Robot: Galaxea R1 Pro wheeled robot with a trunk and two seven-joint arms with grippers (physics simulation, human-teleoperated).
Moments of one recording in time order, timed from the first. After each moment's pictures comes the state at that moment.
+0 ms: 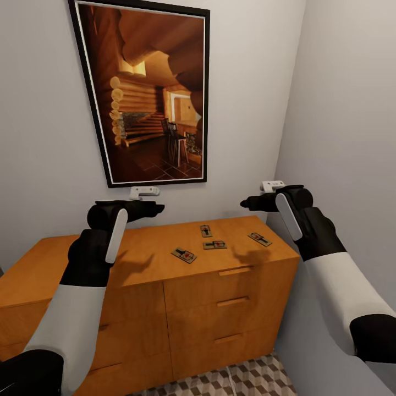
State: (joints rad) left arm -0.93 -0.05 -0.07 -1.40 0.09 1.04 0.00; right arm -1.10 -0.10 0.20 -1.13 -0.32 1.04 -0.07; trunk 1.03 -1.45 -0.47
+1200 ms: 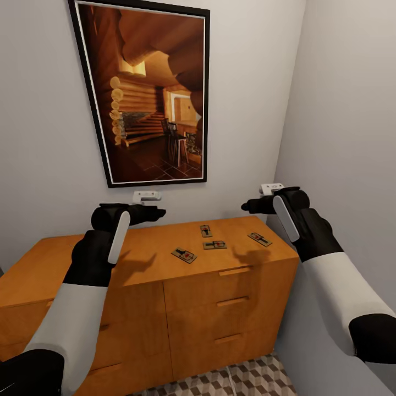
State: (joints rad) left arm -0.93 -0.05 -0.07 -1.34 0.10 1.04 -0.01; right arm -1.10 -0.10 0.21 -1.10 -0.30 1.04 -0.09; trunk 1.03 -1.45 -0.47
